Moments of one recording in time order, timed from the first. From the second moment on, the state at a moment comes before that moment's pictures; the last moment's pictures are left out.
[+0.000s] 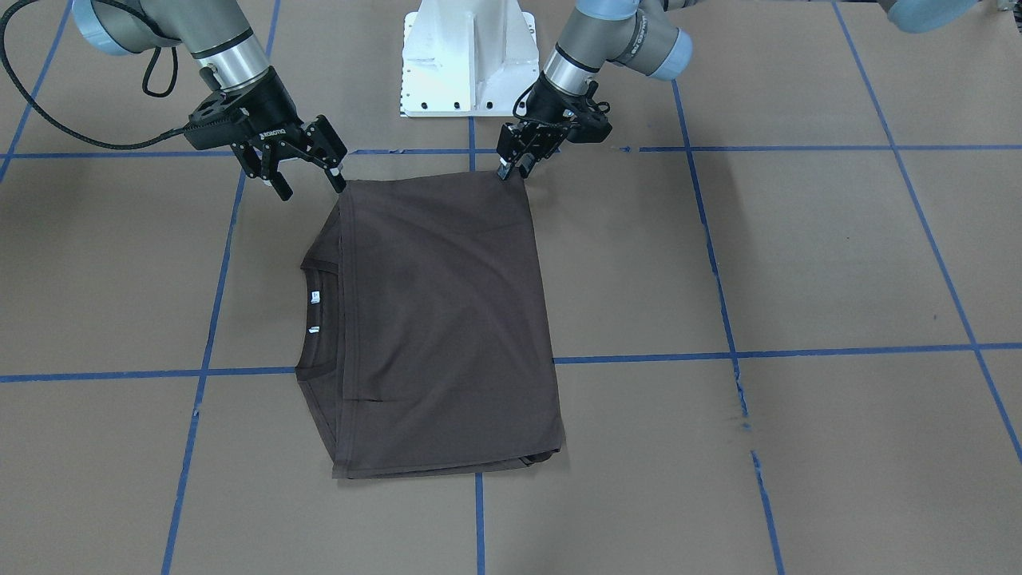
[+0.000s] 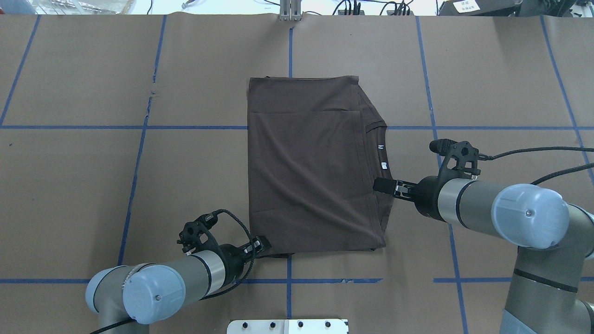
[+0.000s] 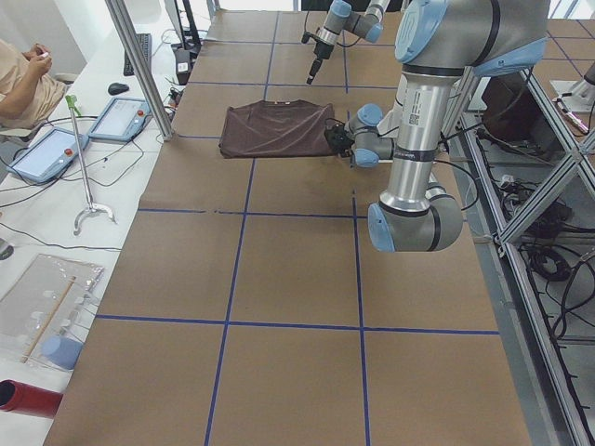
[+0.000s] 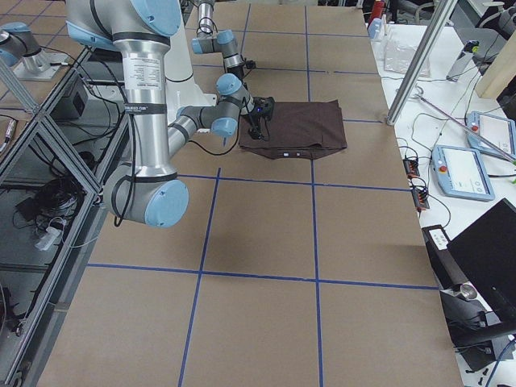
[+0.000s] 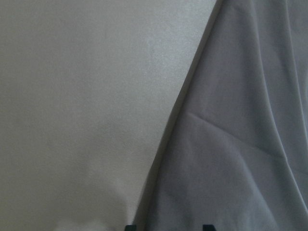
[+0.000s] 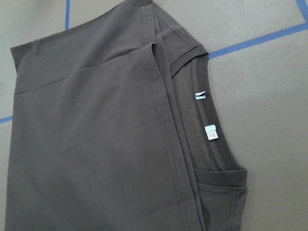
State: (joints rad) left arm -0.14 -1.93 -1.78 -2.27 -1.37 -1.99; right arm 0.42 -1.50 2.09 -1.02 1.55 1.51
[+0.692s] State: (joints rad) left arm -0.14 -1.93 -1.77 -2.27 -1.37 -1.99; right arm 0.42 -1.50 2.08 -1.03 1.54 1.51
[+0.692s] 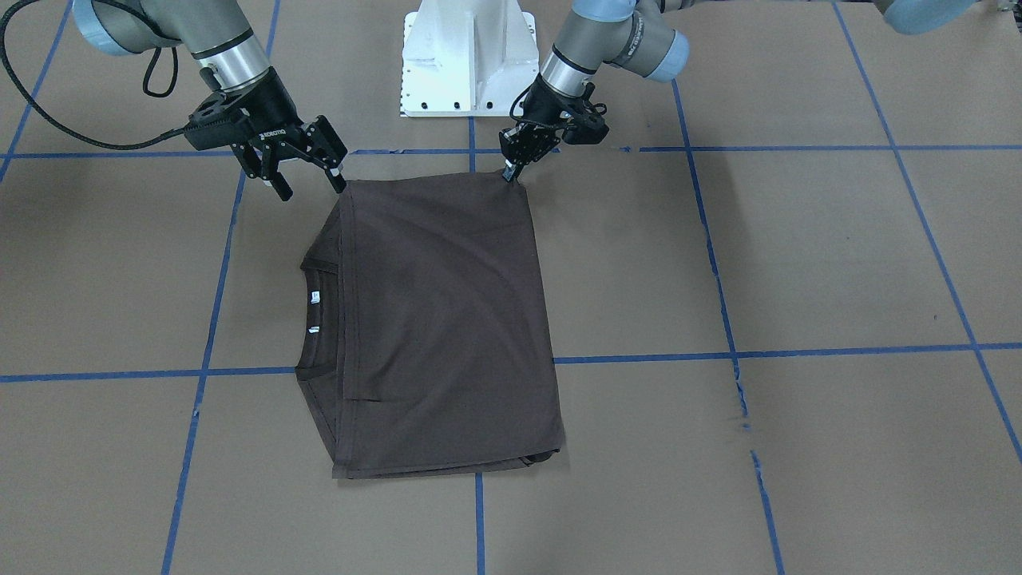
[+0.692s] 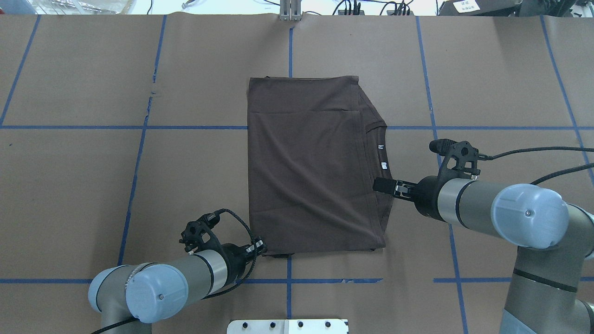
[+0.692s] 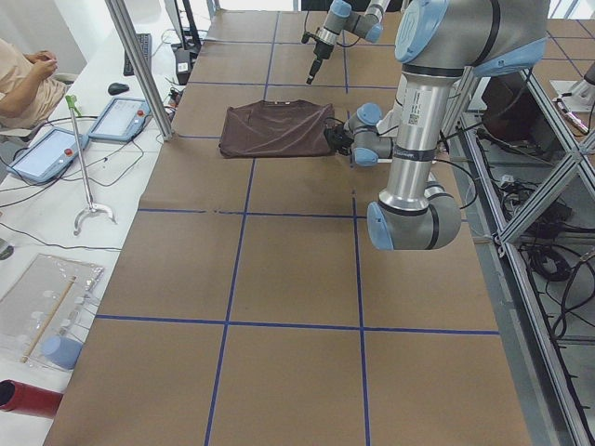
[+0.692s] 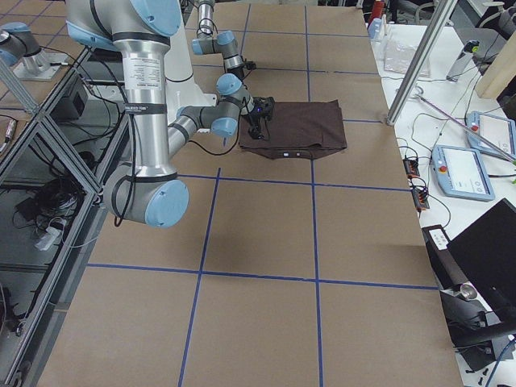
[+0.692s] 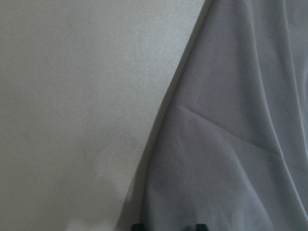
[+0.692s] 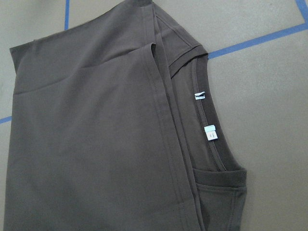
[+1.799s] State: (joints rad) left arm -0.14 -1.94 -1.81 -2.27 -1.38 -1.99; right arm 0.26 -1.31 1.99 -1.45 1.36 1.80
